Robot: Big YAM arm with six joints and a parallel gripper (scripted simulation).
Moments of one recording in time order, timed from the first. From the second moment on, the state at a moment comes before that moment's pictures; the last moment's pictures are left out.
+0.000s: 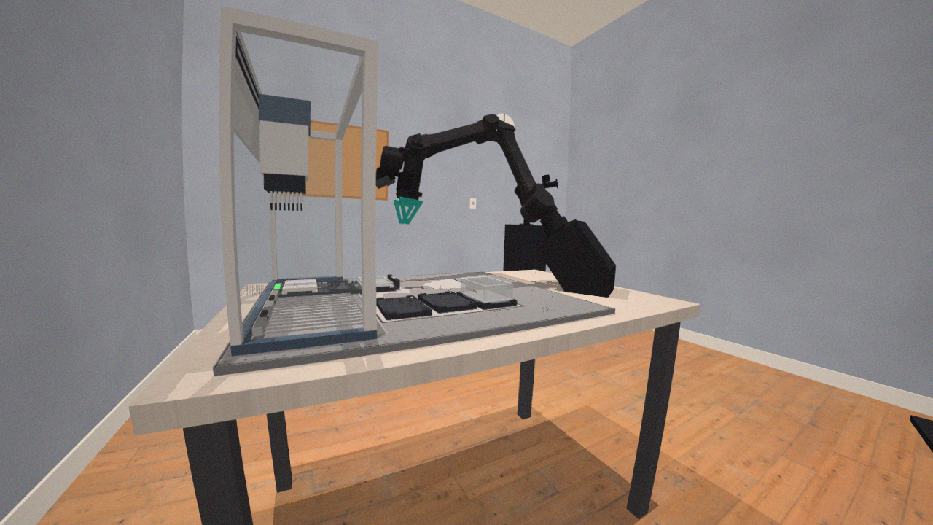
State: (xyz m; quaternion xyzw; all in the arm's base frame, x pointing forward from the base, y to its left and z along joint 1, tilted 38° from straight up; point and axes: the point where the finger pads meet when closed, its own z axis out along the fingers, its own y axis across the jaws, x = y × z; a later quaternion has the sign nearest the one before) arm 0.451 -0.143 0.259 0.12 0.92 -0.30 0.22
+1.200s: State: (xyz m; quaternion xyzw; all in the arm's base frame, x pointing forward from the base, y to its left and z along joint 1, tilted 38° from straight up) arm 0.402 -0.033 0.159 0.07 0.94 -0.30 0.13
